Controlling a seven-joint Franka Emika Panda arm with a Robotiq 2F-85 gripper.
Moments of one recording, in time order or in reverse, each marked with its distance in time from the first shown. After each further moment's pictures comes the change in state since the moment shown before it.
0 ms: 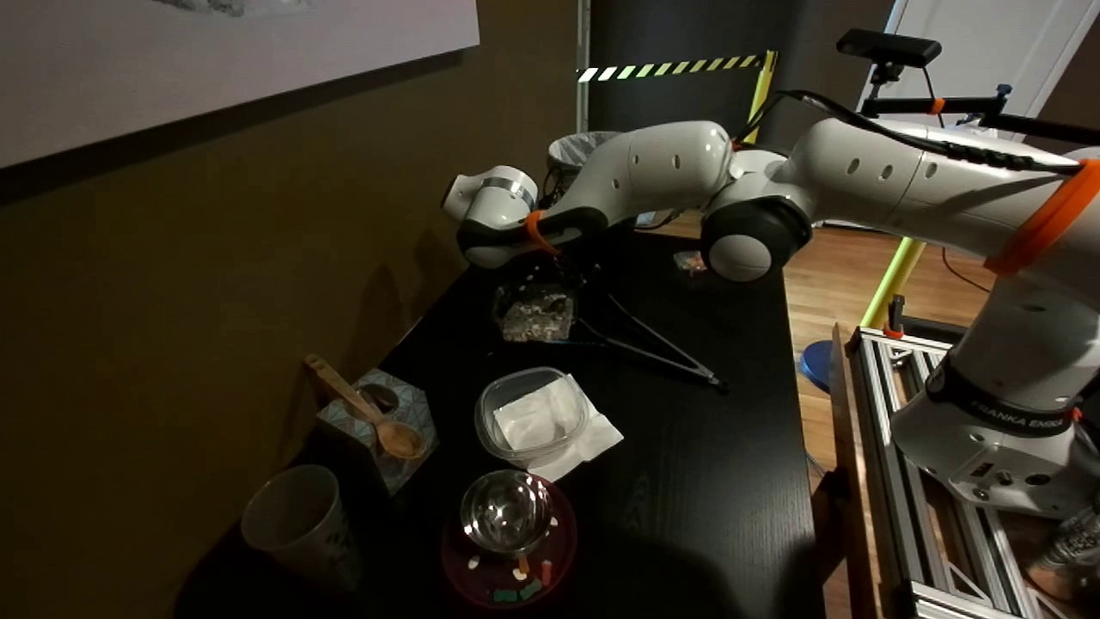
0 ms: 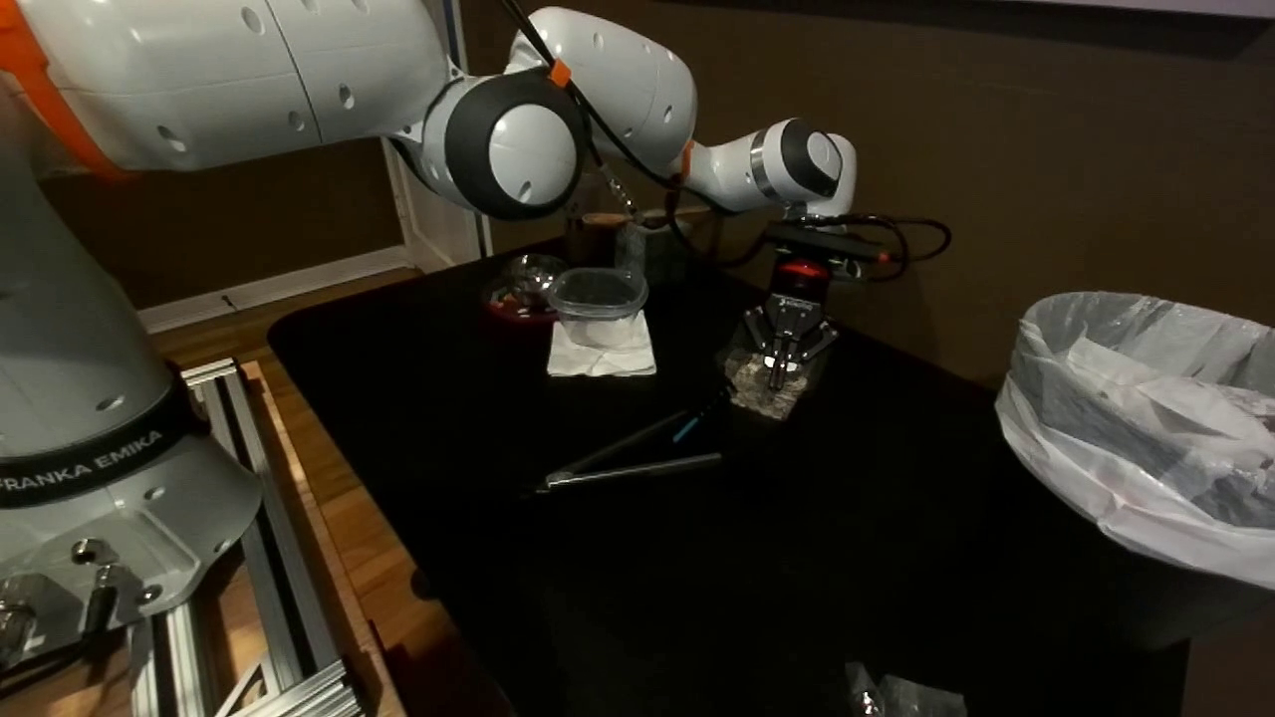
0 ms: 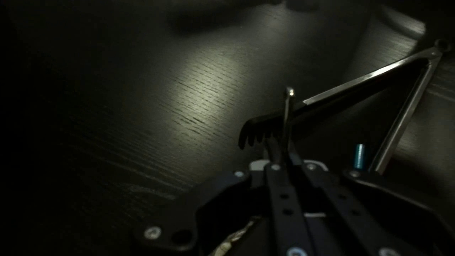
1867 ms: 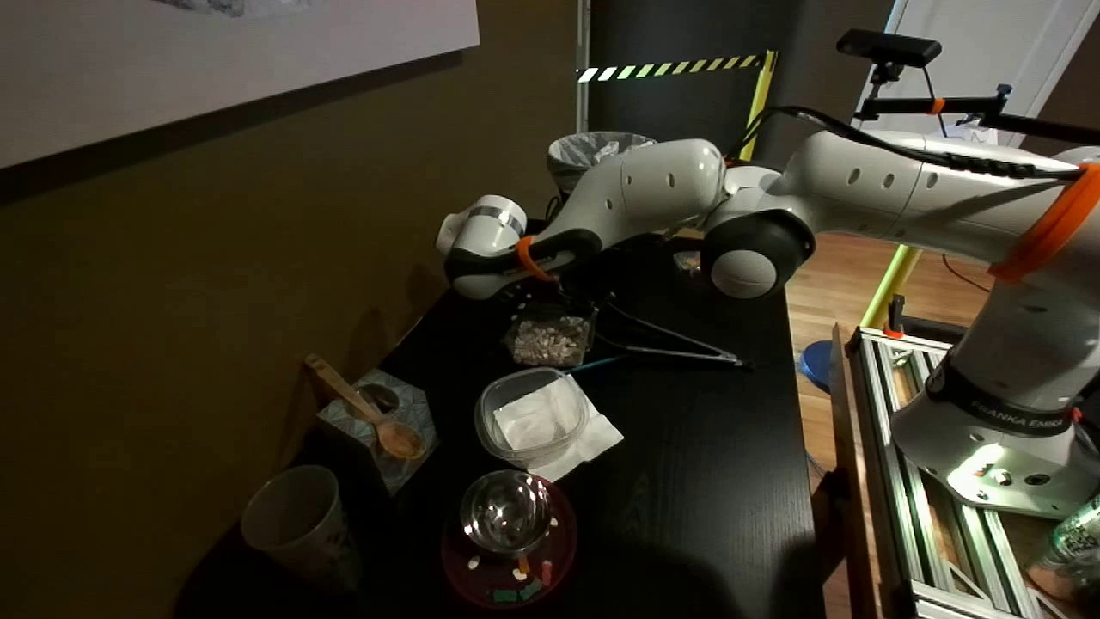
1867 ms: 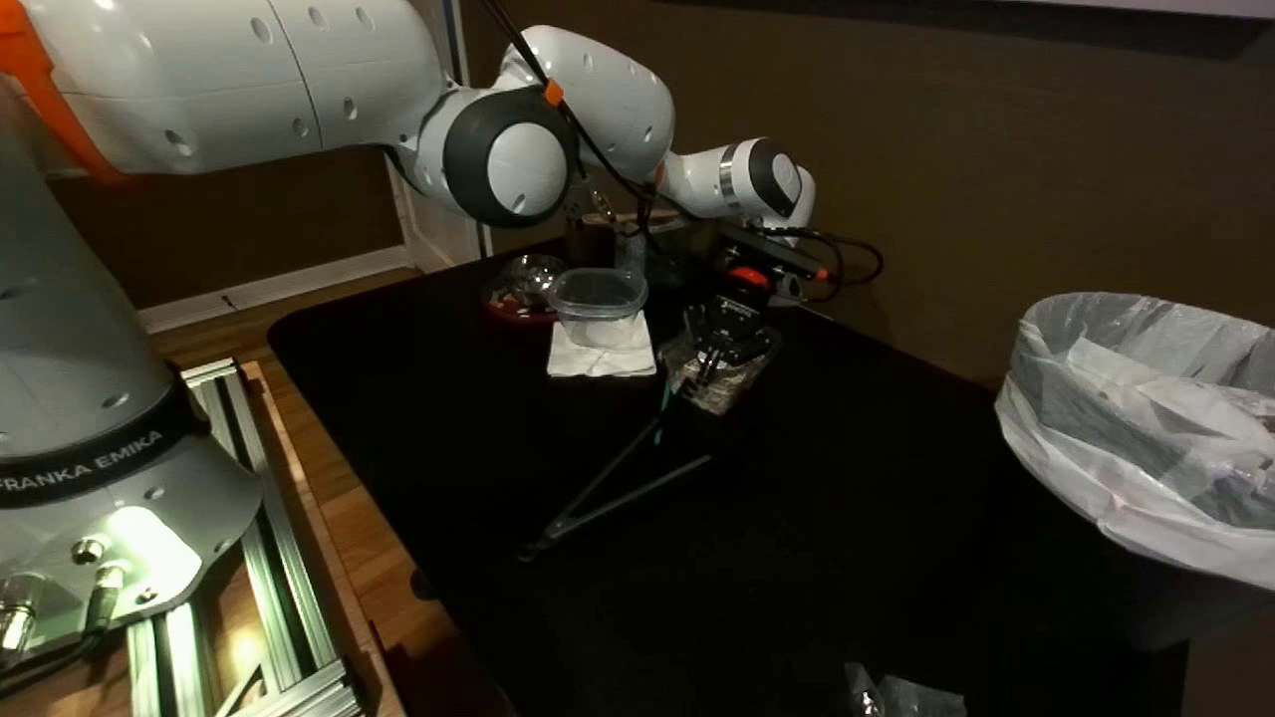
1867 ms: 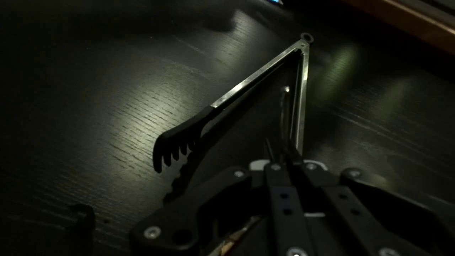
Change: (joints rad) arm 0.059 0.032 0.052 -0.018 0.039 -0.194 0.019
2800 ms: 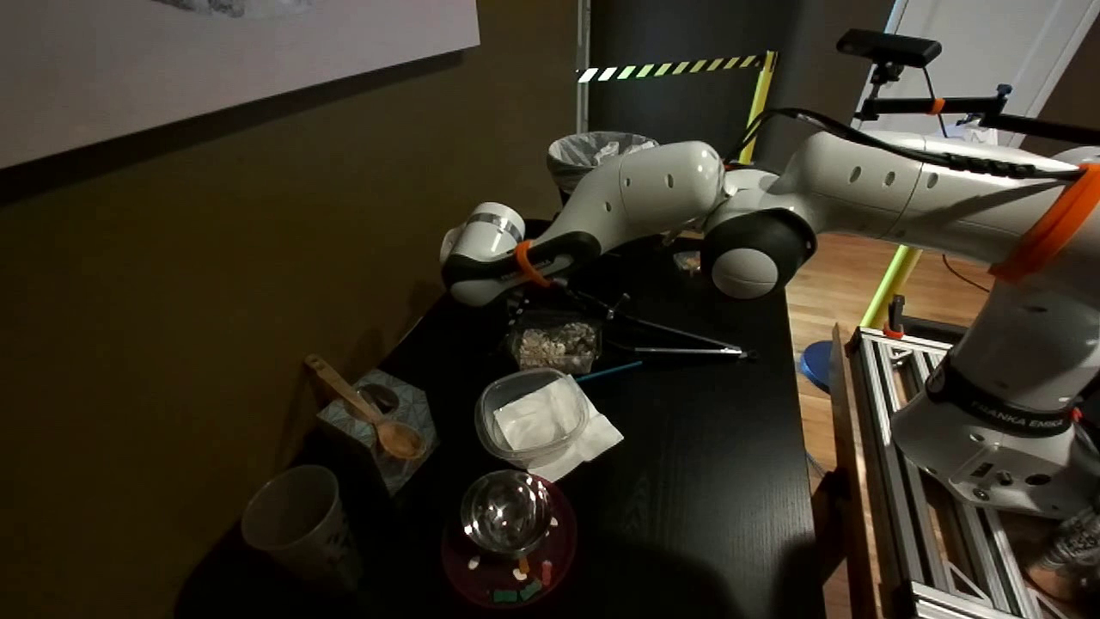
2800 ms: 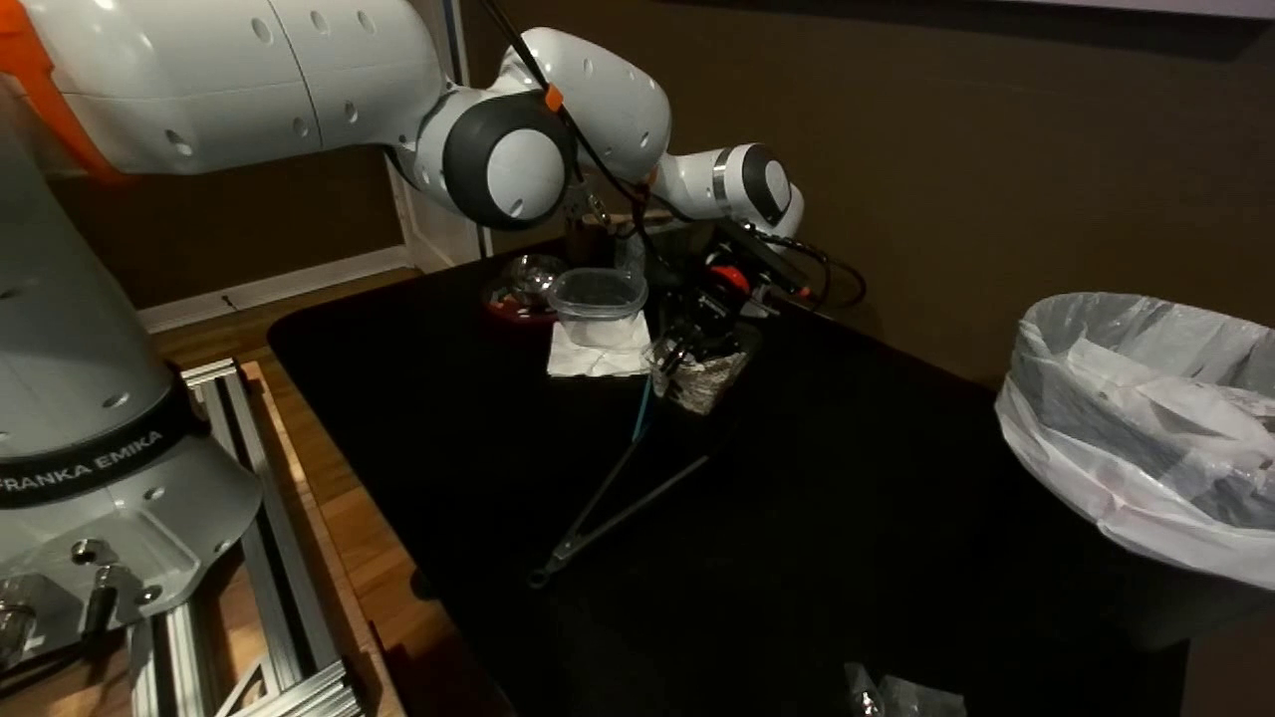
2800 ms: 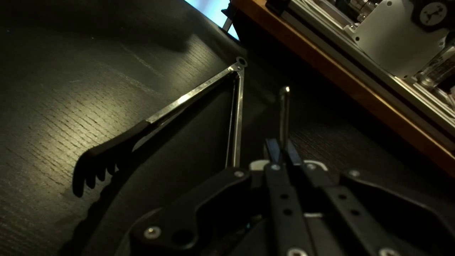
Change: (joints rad) arm 0.004 0.000 0.046 -0.020 0.001 -0.161 -0.173
